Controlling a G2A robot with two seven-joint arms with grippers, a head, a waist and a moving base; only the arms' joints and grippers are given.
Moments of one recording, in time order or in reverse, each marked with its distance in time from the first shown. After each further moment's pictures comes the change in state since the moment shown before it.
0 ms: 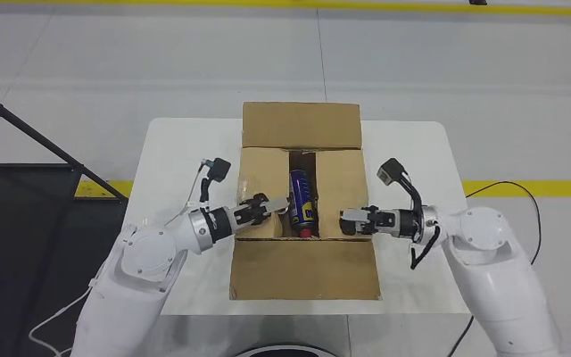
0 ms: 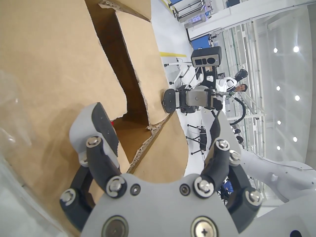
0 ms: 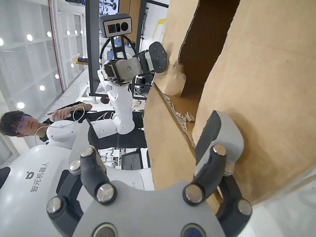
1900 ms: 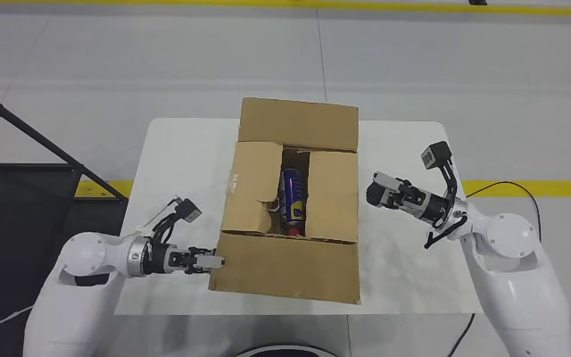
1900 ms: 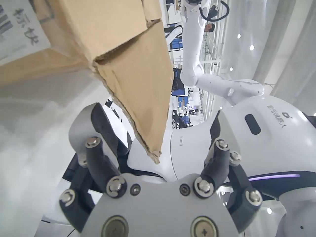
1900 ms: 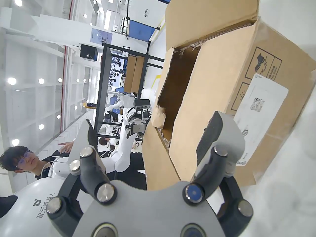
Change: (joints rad) left arm 0.084 0.128 -0.222 0.271 -0.498 -0.246 -0.704; right arm -0.074 0.025 0.125 -0.018 0.009 -0.027 -0.259
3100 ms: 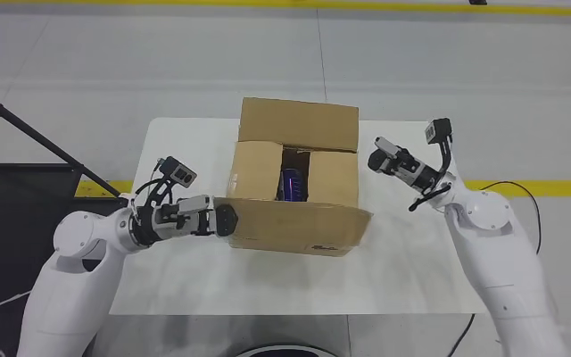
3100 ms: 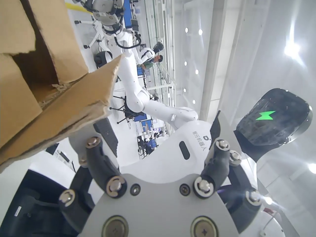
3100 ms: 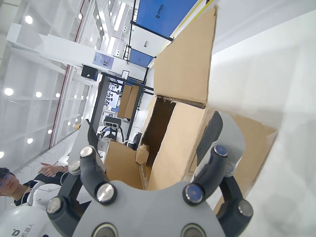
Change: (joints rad) left arm -0.072 0.027 0.032 -0.109 -0.323 0.191 0.314; right arm 0.280 -0.062 -0.185 0.395 -0.015 -0.213 -0.184
